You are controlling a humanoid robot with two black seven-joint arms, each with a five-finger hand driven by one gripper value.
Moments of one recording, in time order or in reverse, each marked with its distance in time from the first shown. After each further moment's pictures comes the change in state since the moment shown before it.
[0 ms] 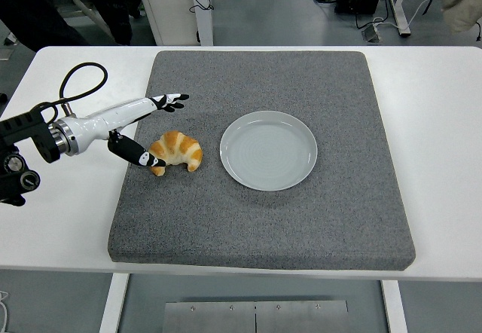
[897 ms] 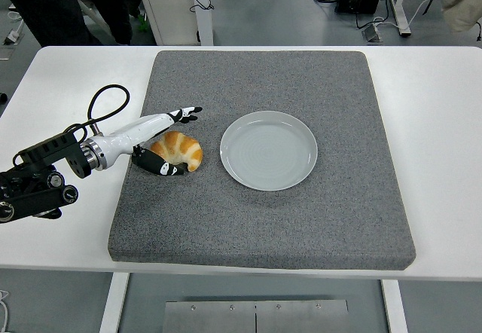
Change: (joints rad) left arm 0.121 -0.170 -0.032 0.196 -0.016 0.072 -0.050; right arm -0.003 0.000 0.000 -0.002 0.000 -0.002 0.000
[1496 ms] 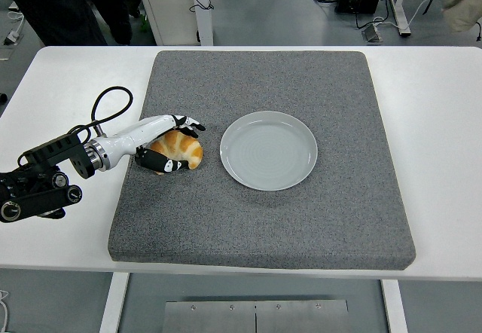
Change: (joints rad) left arm 0.006 -0.020 0.003 0.032 -0.005 -0.003 -0.017; right arm 0.000 0.000 0.000 0.000 0.000 -0.001 0.000
